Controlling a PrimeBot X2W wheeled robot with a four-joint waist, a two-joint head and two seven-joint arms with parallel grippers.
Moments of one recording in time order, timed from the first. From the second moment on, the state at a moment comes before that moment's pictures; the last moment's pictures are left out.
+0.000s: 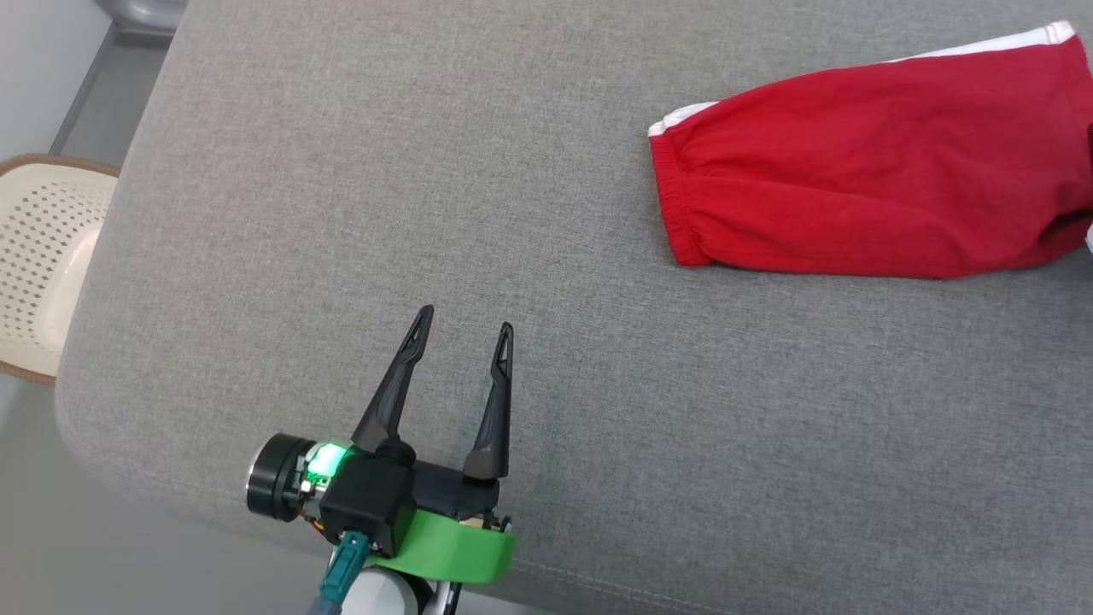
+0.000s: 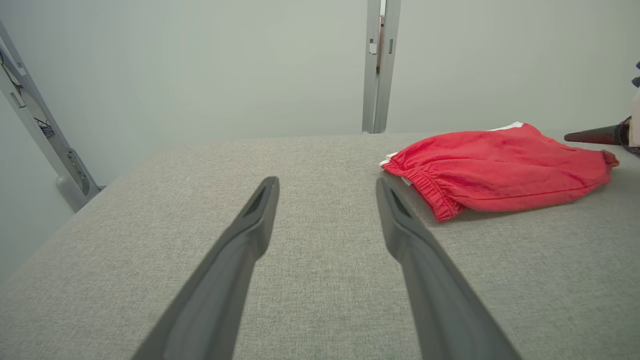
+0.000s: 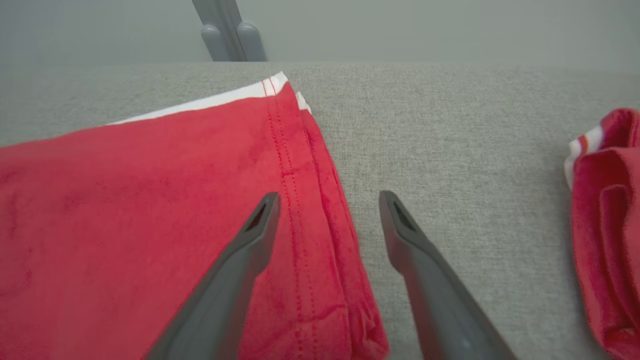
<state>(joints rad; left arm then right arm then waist) -0.11 0.05 -0.43 -0.05 -0.13 0.09 -0.26 -0.91 -0.56 0.25 1.05 0.58 0.13 0.02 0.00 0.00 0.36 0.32</state>
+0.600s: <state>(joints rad) -0.15 0.05 -0.40 -0.04 -0.12 0.09 -0.26 -0.94 -0.55 0.32 1.10 0.58 0.13 -0.01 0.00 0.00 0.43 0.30</state>
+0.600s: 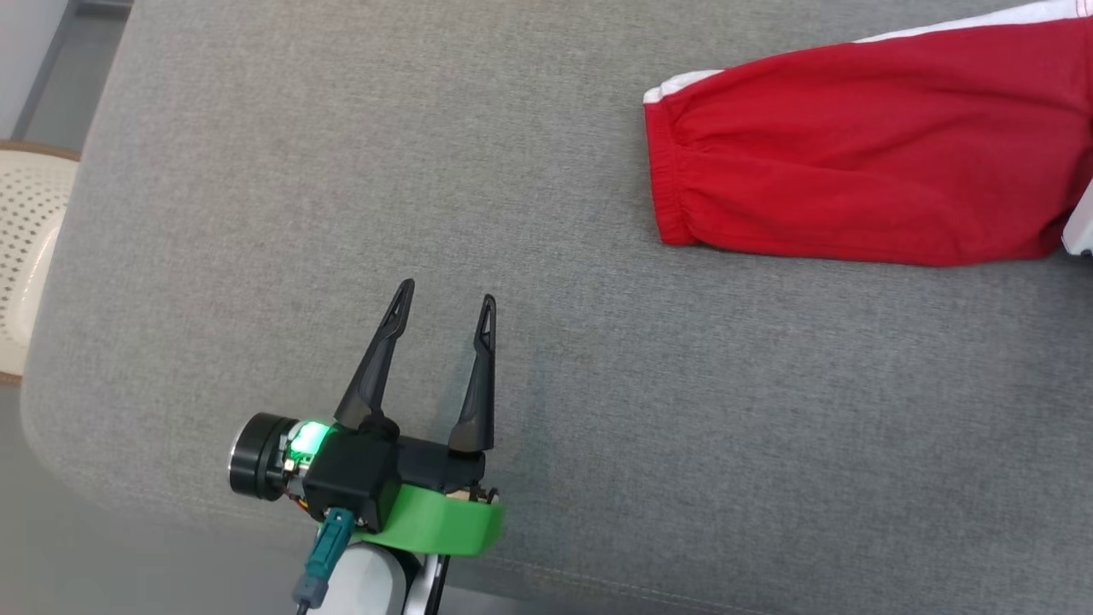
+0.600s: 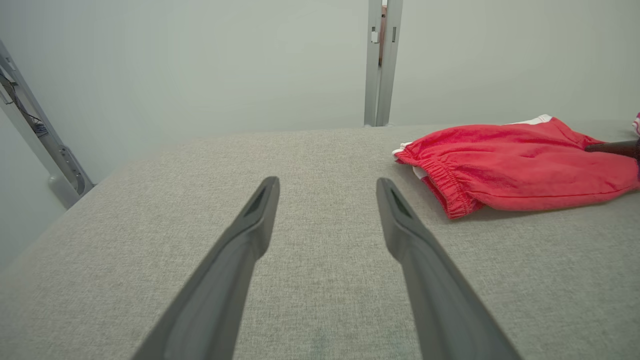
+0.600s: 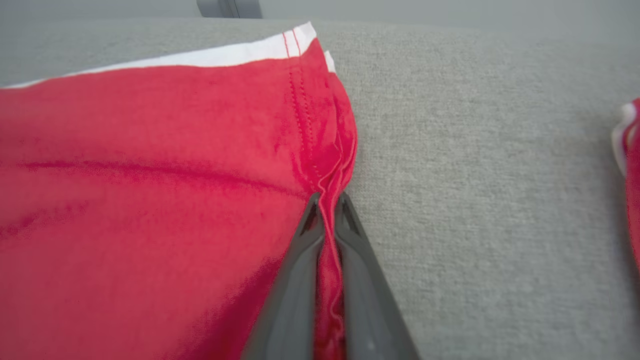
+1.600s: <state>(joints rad) -0.04 0.05 -0.39 0.03 -0.12 0.07 -0.26 -0.91 -0.40 0.51 0.92 0.60 0.13 0.10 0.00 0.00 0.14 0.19</state>
